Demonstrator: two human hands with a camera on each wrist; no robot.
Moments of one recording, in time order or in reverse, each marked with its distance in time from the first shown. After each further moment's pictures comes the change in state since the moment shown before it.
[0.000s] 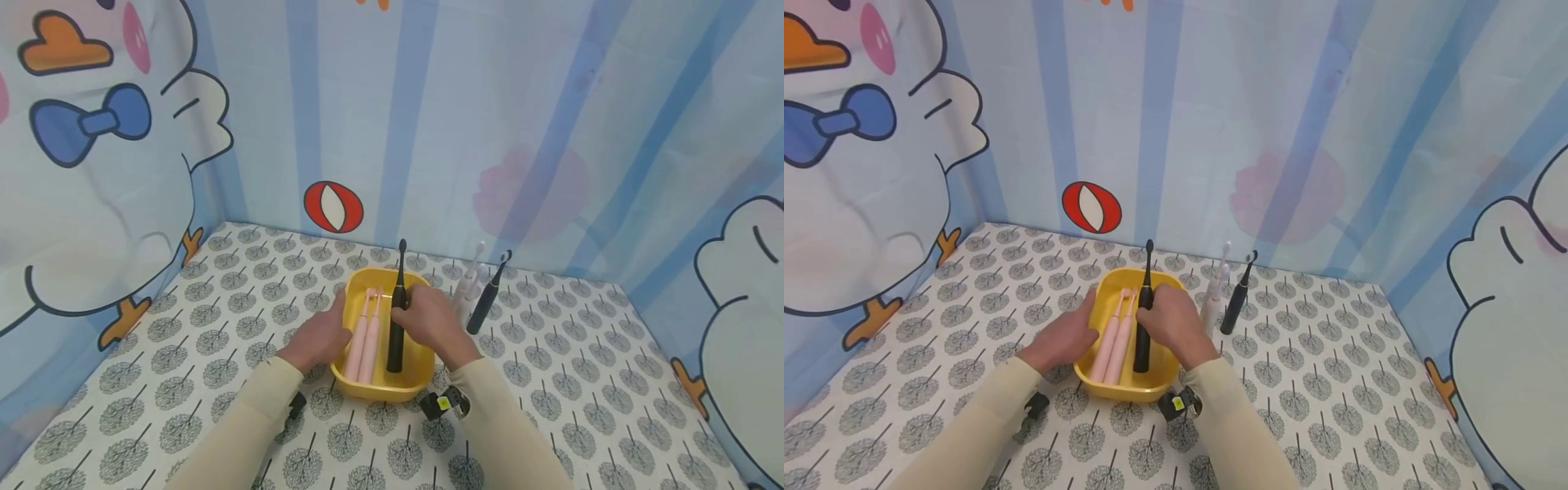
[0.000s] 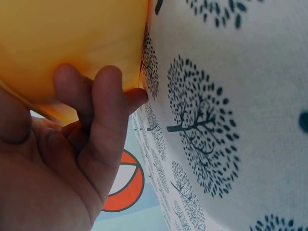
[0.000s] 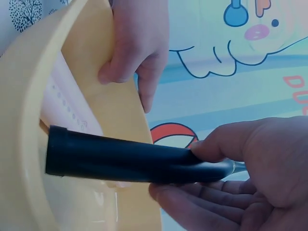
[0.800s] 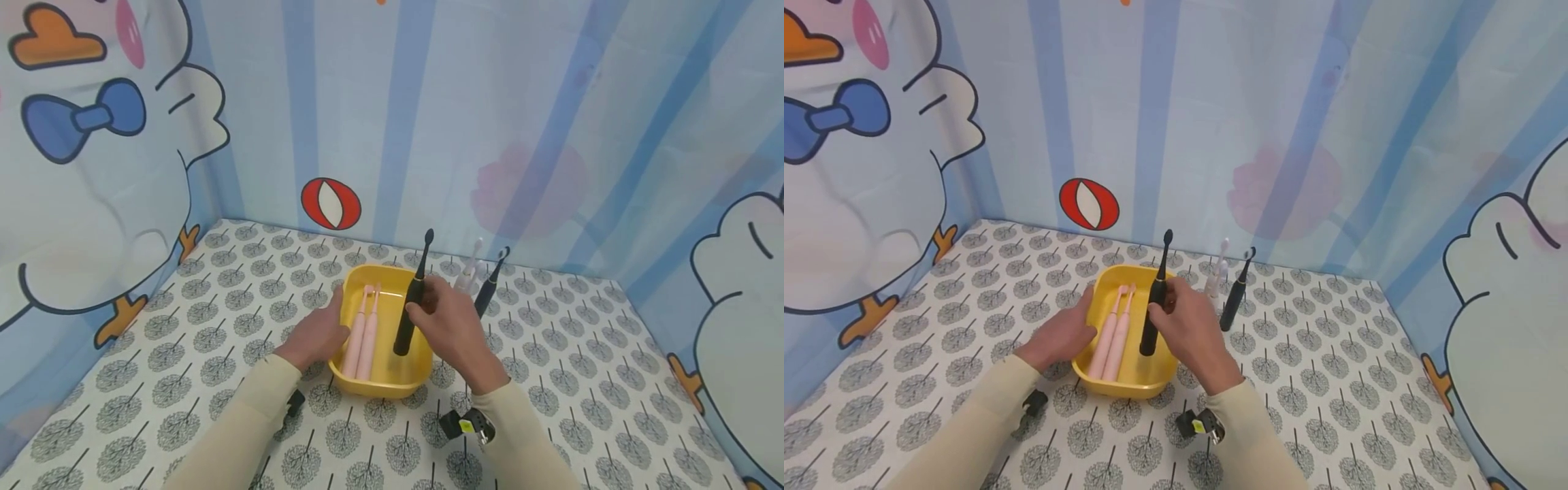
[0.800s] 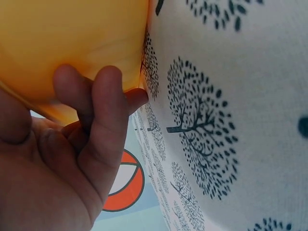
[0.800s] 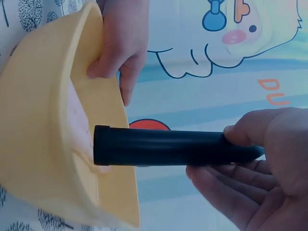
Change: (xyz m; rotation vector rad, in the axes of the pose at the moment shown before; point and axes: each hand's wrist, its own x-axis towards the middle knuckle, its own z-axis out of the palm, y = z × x) left_hand -0.002 0.001 -0.001 -0.002 -0.011 -0.012; right_hand -0.035 0.014 -0.015 0.131 0.235 -0.153
